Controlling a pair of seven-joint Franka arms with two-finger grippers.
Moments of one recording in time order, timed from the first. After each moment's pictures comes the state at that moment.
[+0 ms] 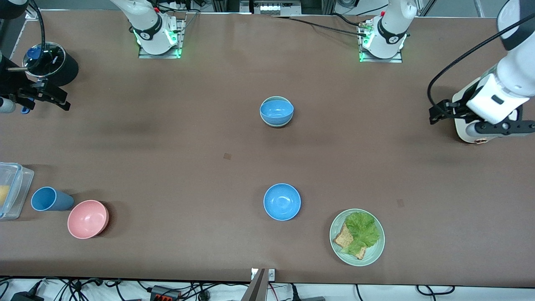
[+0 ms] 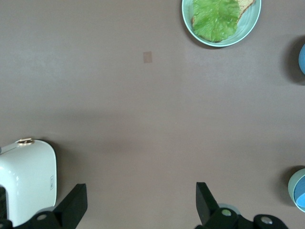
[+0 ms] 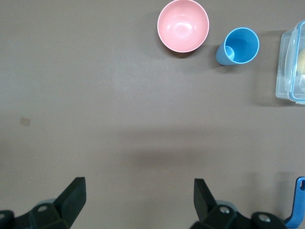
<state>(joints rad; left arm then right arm) -0.08 0.04 0.02 -1.68 0.01 1.67 -0.11 -0.03 -0.06 -0.02 -1.75 0.00 1.74 -0.04</state>
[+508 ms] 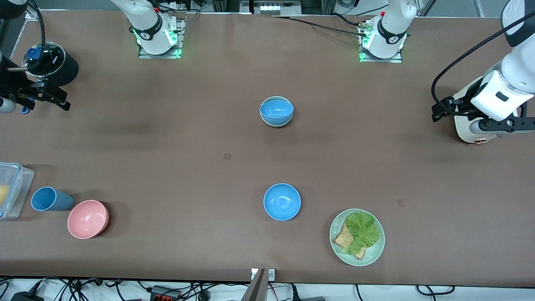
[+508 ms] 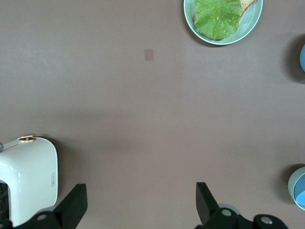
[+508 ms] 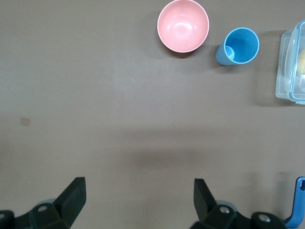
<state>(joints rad) -0.08 0.04 0.02 -1.68 0.01 1.65 -0.11 -0.03 -0.06 -0.02 -1.75 0.00 1.74 -0.04</state>
